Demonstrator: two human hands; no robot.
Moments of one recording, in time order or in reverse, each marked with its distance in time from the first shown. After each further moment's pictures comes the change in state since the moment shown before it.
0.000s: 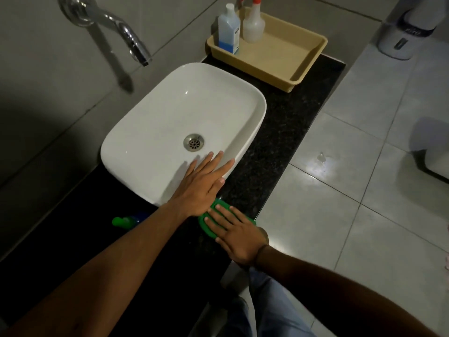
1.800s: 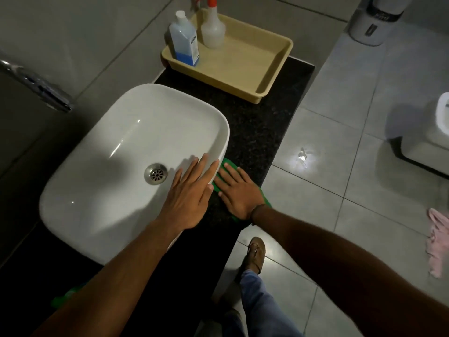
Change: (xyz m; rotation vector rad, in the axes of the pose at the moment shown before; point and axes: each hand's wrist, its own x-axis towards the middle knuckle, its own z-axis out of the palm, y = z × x) left_hand 0.102 0.029 0.006 0.016 0.001 -0.037; right_hand 0.065 0.183 -0.053 0.012 0.123 0.299
